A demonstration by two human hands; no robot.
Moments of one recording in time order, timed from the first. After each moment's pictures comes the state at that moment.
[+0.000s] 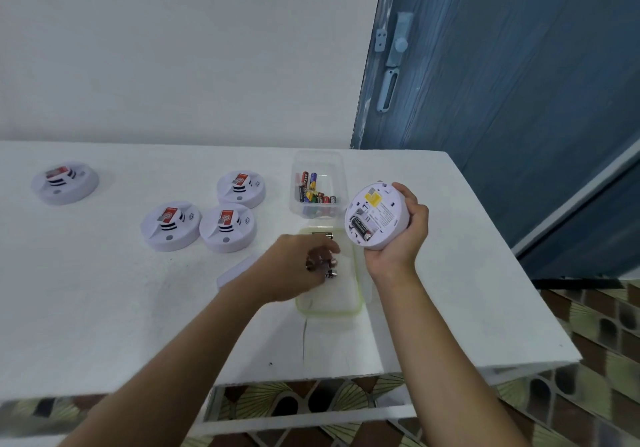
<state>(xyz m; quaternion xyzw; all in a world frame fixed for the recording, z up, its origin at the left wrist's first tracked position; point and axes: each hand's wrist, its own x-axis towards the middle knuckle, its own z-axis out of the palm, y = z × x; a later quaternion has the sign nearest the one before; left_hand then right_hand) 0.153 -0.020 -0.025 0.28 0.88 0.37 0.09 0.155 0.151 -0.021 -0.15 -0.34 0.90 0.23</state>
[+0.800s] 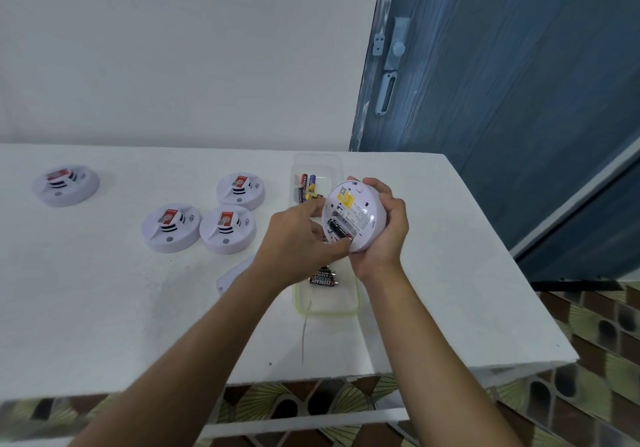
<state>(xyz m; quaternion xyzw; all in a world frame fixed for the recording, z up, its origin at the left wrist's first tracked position) 0.165 0.000 0.024 0.17 0.88 0.45 0.00 0.161 0.130 -0.007 -0.08 -0.36 0.92 0.14</state>
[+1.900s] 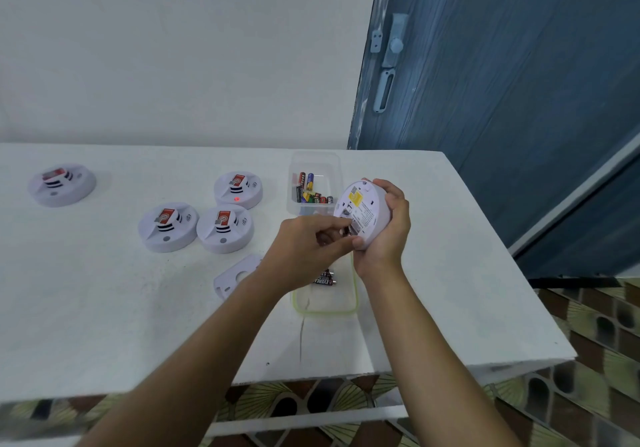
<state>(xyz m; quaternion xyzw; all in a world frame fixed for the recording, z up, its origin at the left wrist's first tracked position) 0.162 0.008 0.002 0.21 0.85 0.48 0.03 0.157 0.133 -0.010 -0.13 -0.39 0.88 0.23</state>
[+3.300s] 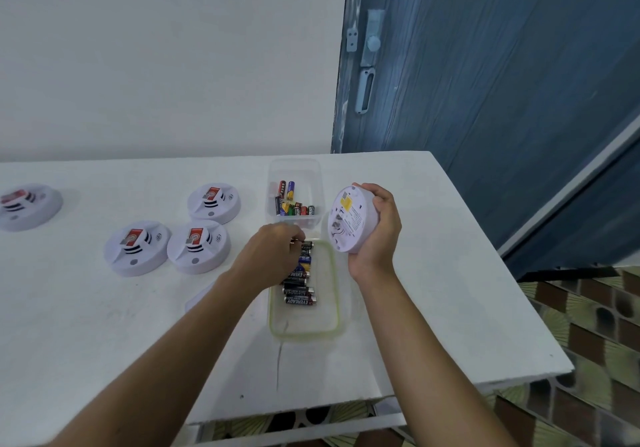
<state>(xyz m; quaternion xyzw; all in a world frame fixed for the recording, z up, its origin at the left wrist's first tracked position) 0.098 0.012 -0.047 0.24 0.94 0.26 0.00 0.131 0.167 -0.029 -0.14 -0.44 0.85 0.25</state>
